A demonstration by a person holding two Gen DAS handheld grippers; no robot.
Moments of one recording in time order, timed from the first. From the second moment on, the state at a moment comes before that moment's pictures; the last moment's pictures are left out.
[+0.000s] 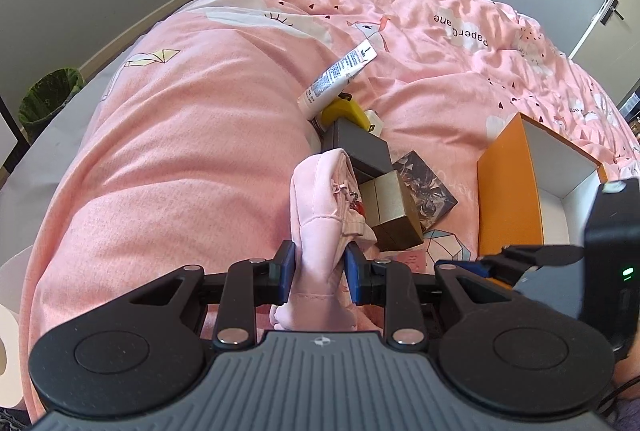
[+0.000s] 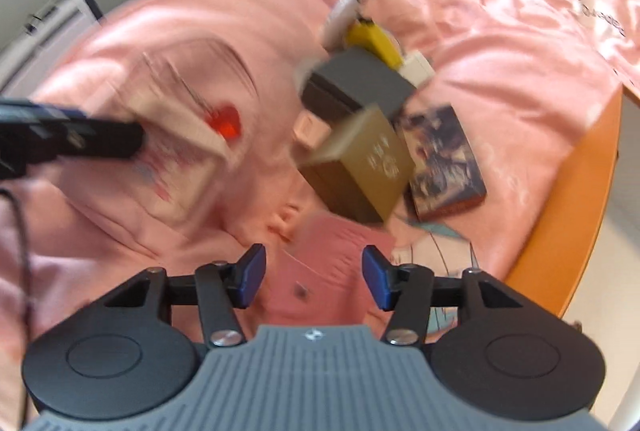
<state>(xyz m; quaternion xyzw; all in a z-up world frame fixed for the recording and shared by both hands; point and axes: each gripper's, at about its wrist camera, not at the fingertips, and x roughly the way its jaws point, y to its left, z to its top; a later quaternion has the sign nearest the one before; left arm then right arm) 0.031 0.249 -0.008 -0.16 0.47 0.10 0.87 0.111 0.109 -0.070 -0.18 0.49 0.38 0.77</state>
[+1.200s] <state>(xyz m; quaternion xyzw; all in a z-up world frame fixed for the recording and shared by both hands) 0.028 0.231 0.003 -0.13 0.44 0.10 0.88 0.102 0.060 -0.055 -0.06 0.48 0.35 0.81</state>
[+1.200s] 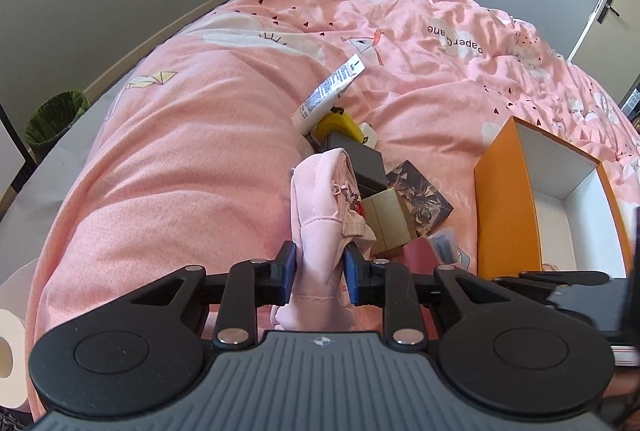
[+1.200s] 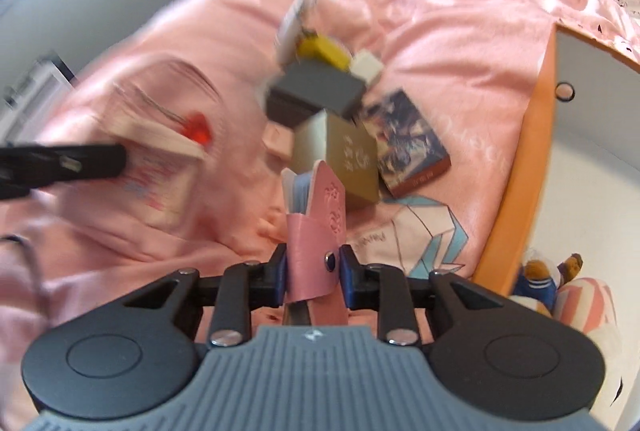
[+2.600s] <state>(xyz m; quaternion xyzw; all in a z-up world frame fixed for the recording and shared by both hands) 0.121 -0.024 -0.014 -0.06 0.47 -0.12 0.87 0.095 -0.190 -0.001 0.07 0.38 0.16 0.91</state>
